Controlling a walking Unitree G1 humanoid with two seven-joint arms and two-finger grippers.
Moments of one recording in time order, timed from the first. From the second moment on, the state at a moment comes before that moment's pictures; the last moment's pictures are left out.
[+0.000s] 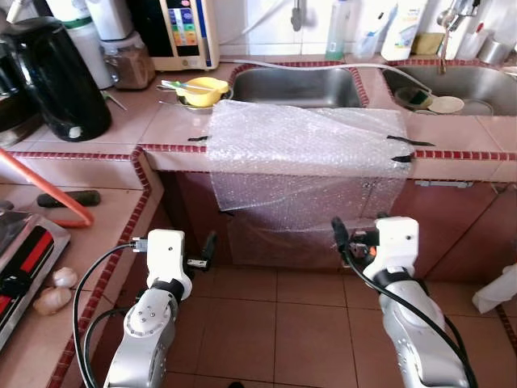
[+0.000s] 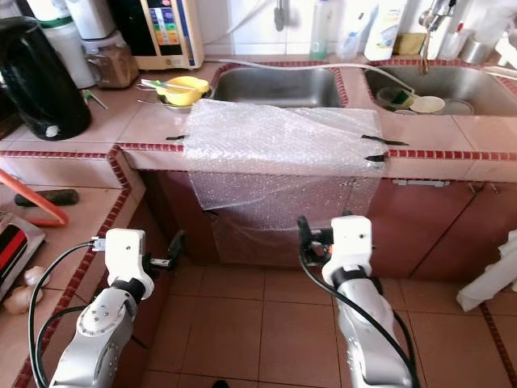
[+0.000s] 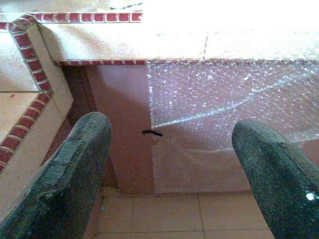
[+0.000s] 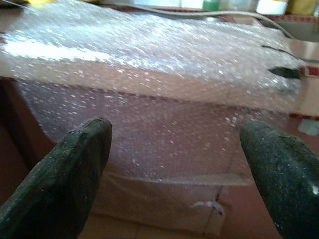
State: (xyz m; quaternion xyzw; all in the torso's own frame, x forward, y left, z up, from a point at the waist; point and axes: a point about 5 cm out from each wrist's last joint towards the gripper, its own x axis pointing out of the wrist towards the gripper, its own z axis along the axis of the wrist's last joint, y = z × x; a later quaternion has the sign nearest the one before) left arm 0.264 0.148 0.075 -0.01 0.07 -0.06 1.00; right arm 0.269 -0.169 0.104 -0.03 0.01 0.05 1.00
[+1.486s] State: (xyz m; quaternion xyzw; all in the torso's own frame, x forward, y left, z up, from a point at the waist) left arm 0.275 0.133 0.094 -0.08 0.03 -0.13 0.99; right arm 0.274 -0.172 0.123 -0.03 -0.02 0.04 1.00
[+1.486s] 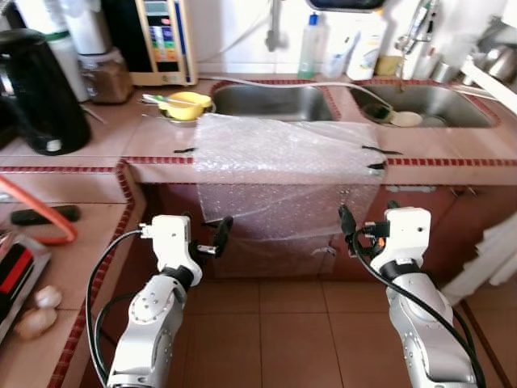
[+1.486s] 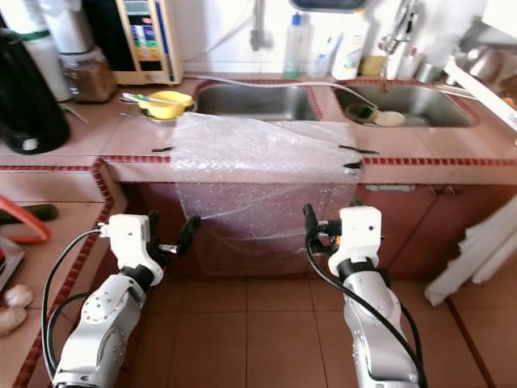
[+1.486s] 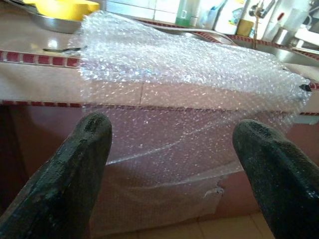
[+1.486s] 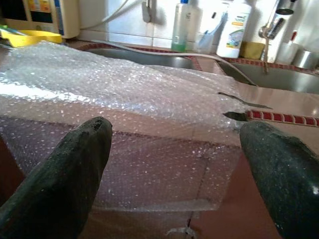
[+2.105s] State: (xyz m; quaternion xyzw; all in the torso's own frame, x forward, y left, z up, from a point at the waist) left arm 0.272 0.117 0.092 -0.09 0.04 -0.15 0.98; right arm 0.272 -0.178 0.123 -0.04 -0.02 0.03 1.00
